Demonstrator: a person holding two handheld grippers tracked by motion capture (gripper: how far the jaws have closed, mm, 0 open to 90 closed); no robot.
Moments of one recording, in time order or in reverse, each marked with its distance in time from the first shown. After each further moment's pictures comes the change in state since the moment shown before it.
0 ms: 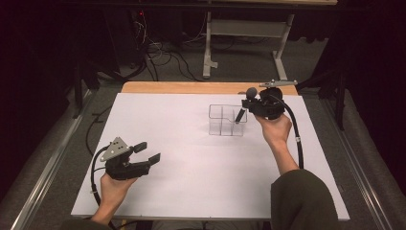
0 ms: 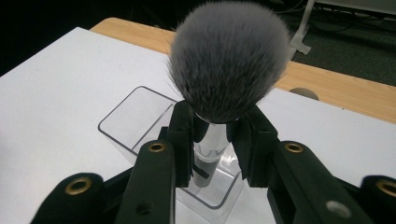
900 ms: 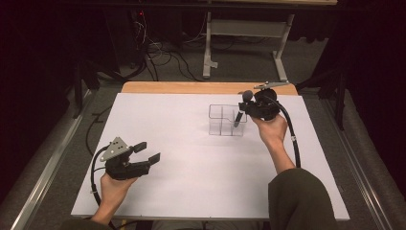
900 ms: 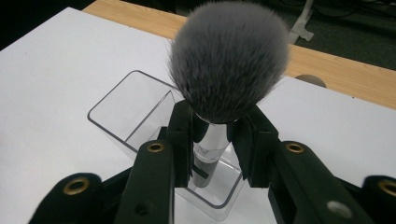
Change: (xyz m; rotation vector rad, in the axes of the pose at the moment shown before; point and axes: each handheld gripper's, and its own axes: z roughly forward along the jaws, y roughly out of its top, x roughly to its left) left arm 0.000 0.000 0.000 -0.005 0.005 -0.003; right arm 0.002 -0.003 0.015 0.059 -0.011 -0.007
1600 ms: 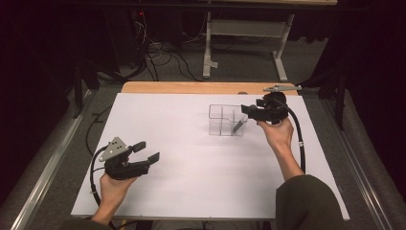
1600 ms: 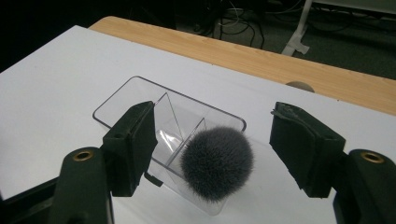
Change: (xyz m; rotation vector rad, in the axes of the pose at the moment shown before) left arm 0.001 0.001 -0.001 -0.014 0.005 -0.002; right arm -0.008 -0.011 -0.022 -0.075 0.009 0.014
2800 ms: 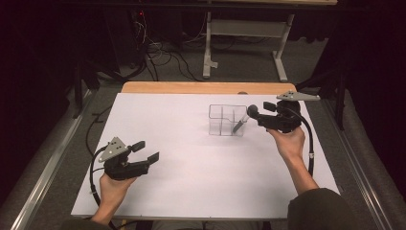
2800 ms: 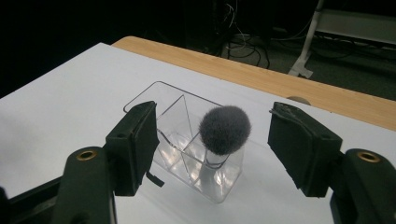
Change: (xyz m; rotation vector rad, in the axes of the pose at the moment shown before) left arm -0.001 0.001 -0.001 -0.018 0.003 -0.004; right arm 0.002 -0.016 -0.042 -0.100 0.041 -0.023
